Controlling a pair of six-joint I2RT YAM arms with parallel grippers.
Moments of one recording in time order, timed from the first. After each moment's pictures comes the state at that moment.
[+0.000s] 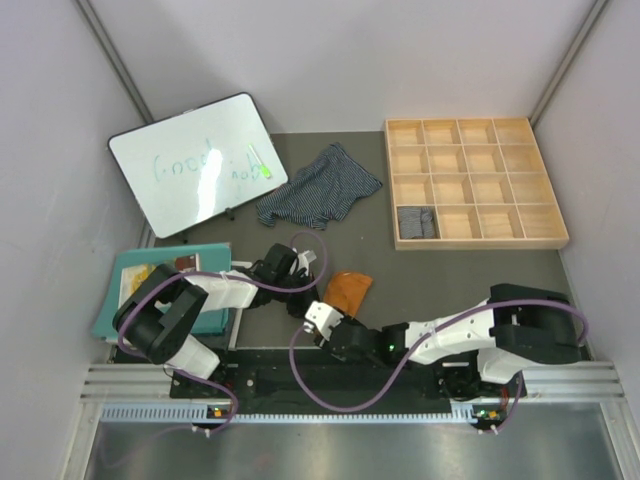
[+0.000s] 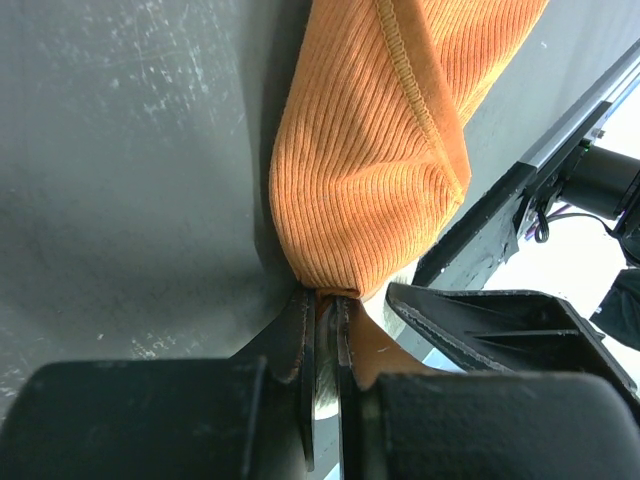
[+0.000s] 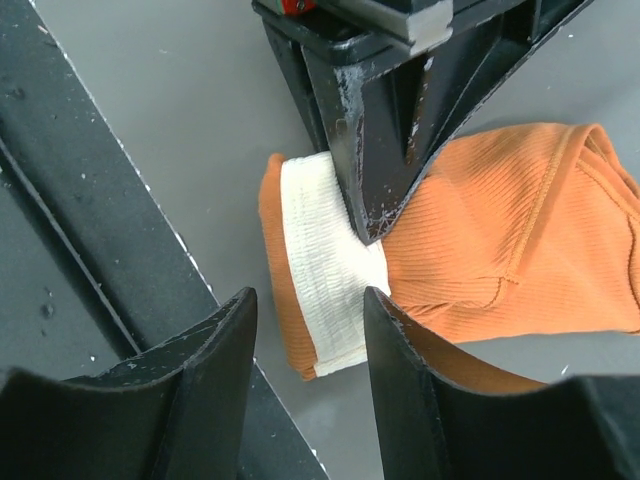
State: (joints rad) left arm -0.63 1.52 0.52 0.05 0.61 -0.76; right arm 1.46 1.51 0.59 0.18 0.47 0.11
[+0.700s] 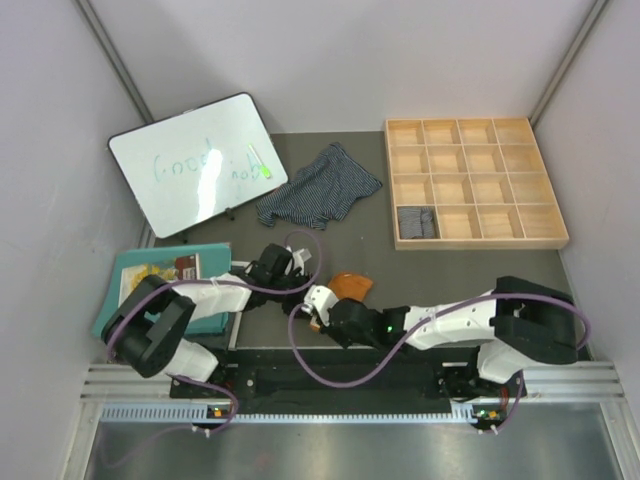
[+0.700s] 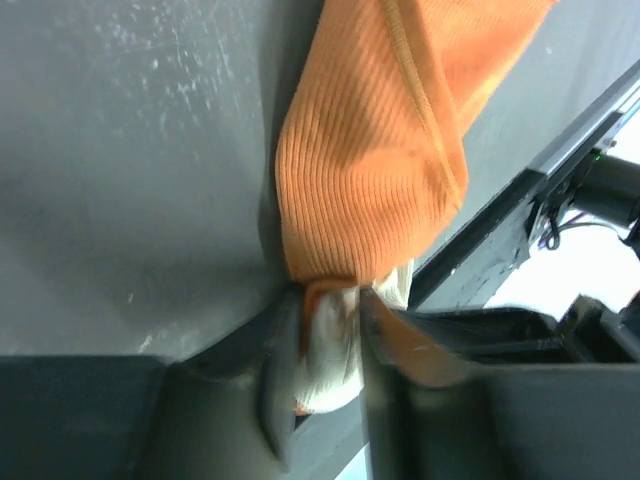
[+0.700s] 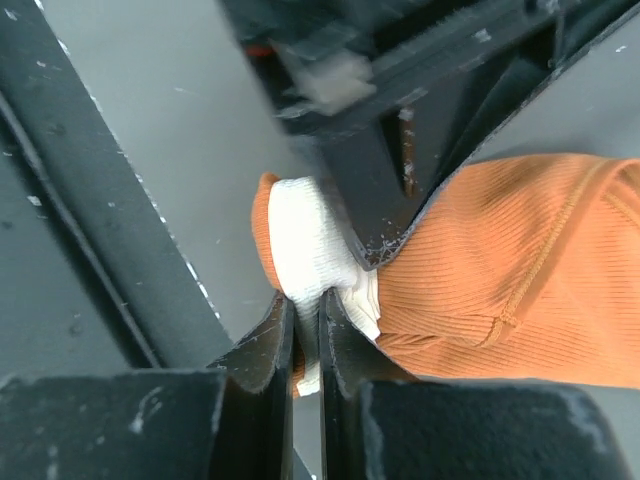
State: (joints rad) left arm -0.62 1.47 0.51 0.02 0.56 -0.74; right arm 1.35 1.53 0.64 0.15 0.28 0.12
